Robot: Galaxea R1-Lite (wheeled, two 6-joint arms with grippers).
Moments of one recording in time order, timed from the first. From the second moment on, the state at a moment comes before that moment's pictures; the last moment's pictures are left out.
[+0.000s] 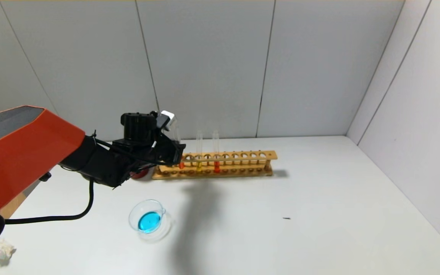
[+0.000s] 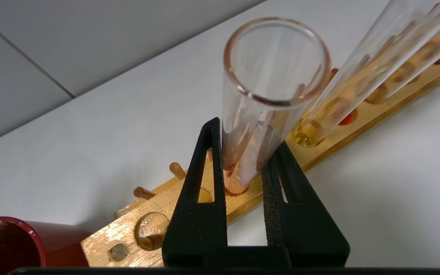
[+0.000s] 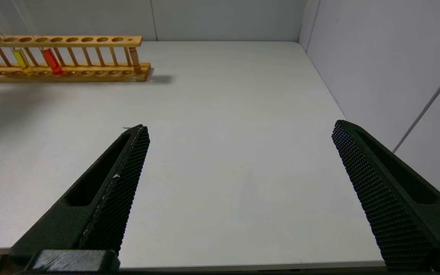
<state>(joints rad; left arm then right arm) -0.31 2.15 -1.14 -0.68 -0.17 0.15 0.00 0.00 0.00 0.00 0.01 0.00</state>
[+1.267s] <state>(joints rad) -0.33 1.52 -0.76 -0.45 -0.07 0.50 0.00 0.00 0.00 0.00 0.01 0.00</state>
